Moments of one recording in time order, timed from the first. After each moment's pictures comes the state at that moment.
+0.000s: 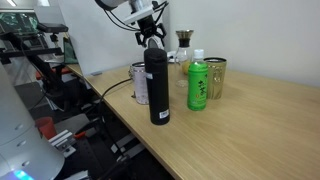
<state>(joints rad) 0.21 0.07 0.12 -2.18 -0.38 2.38 -0.06</state>
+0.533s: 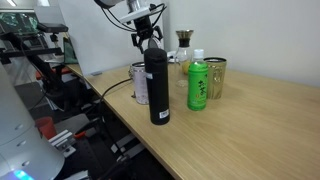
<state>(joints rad) 0.21 0.07 0.14 -2.17 -0.32 2.26 -0.08</state>
